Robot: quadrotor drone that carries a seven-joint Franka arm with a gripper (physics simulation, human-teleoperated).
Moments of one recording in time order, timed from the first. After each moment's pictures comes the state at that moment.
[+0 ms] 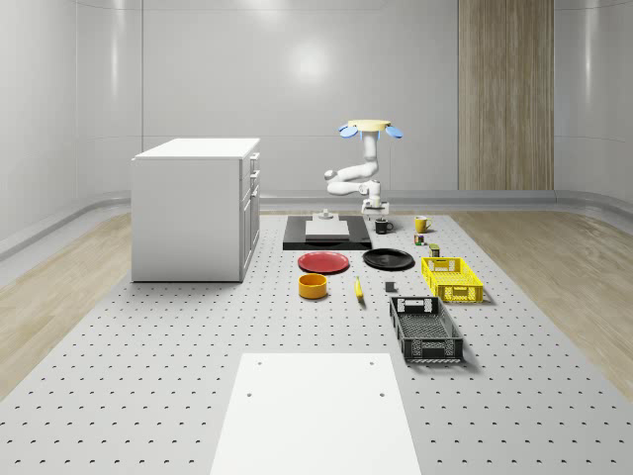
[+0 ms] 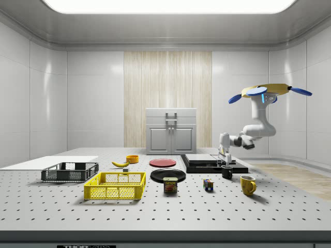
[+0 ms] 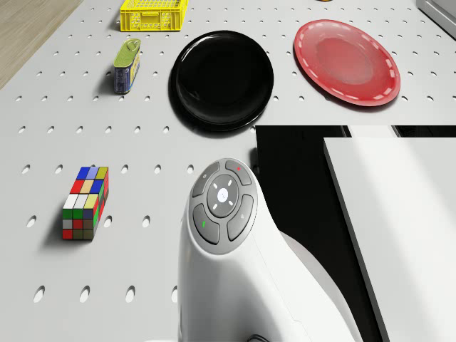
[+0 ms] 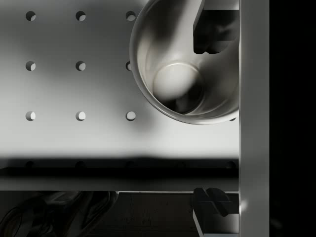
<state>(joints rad) -1.14 -1.28 1.17 -2.82 -2.03 1.42 1.62</state>
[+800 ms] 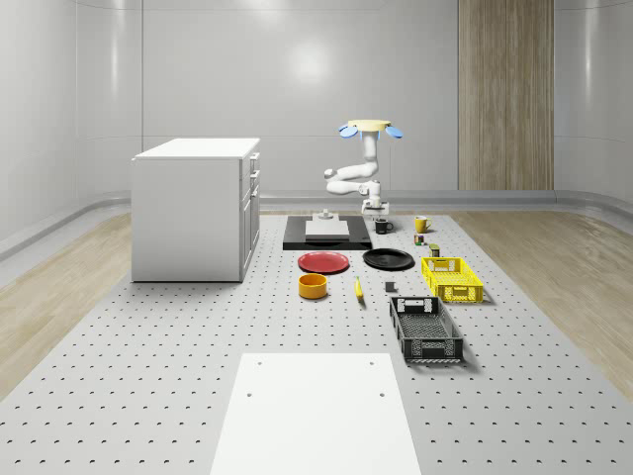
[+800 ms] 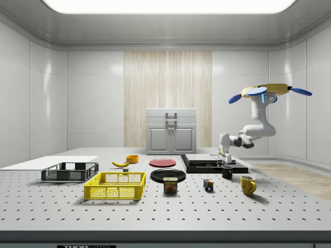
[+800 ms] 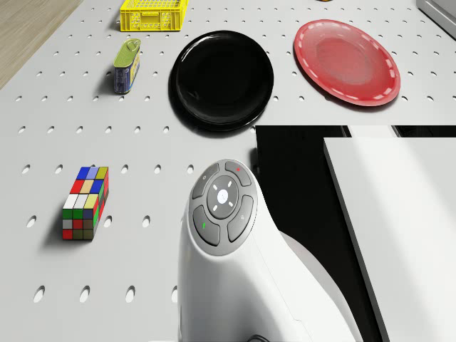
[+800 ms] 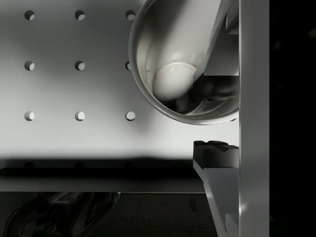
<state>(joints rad) -1.15 -1.32 1.18 -2.82 -2.01 1.45 1.64</state>
